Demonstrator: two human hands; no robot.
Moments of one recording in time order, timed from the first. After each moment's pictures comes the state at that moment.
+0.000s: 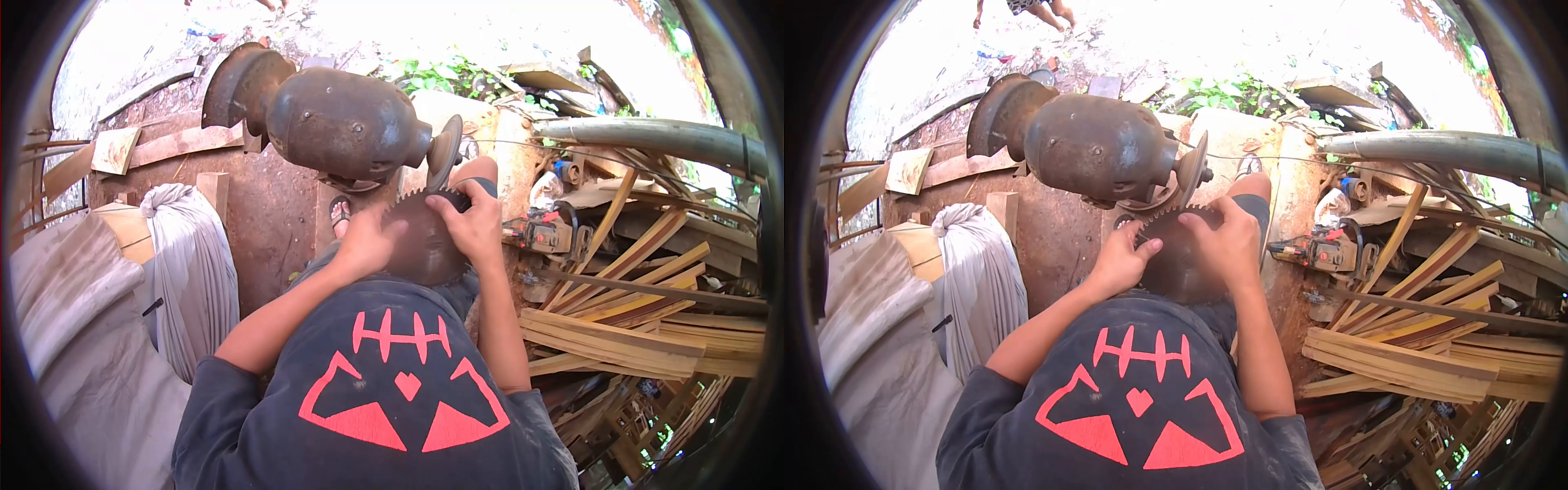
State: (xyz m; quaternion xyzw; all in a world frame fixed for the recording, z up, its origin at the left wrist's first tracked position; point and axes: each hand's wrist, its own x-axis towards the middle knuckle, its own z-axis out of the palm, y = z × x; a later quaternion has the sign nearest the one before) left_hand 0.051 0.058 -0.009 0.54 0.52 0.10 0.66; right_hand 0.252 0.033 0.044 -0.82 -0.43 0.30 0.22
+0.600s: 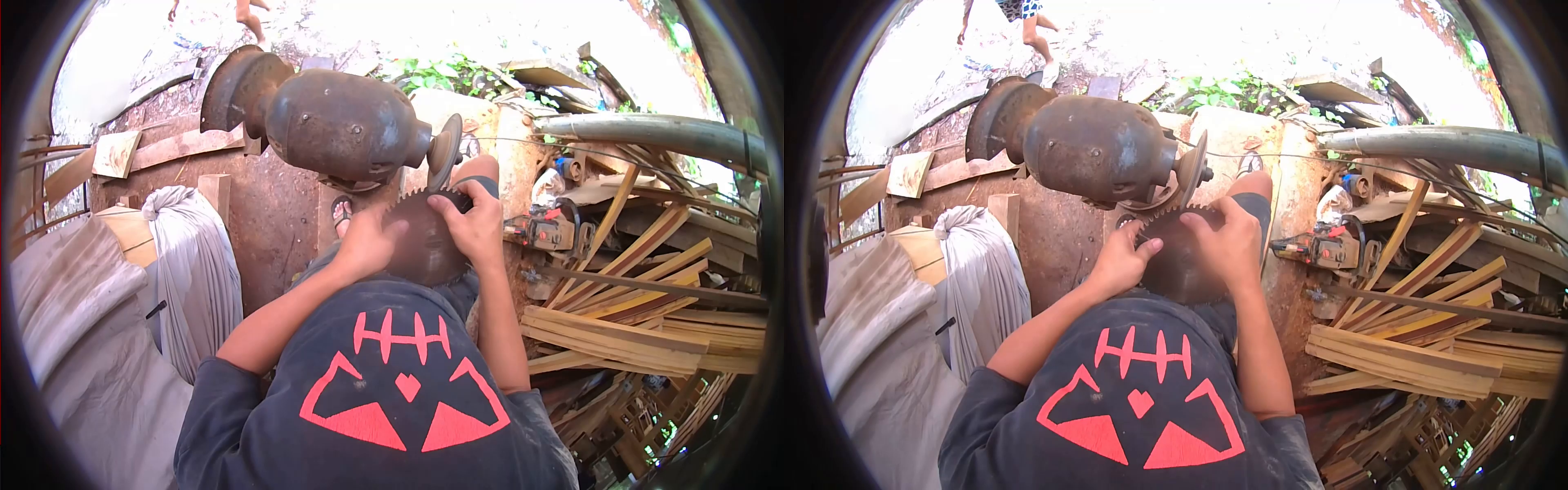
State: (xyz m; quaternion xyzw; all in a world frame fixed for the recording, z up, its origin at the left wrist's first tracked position) left_hand 0.049 0.061 -0.008 0.56 0.52 0.08 0.64; right_hand 0.250 0.030 0.040 -0.82 -0.42 0.31 0.25
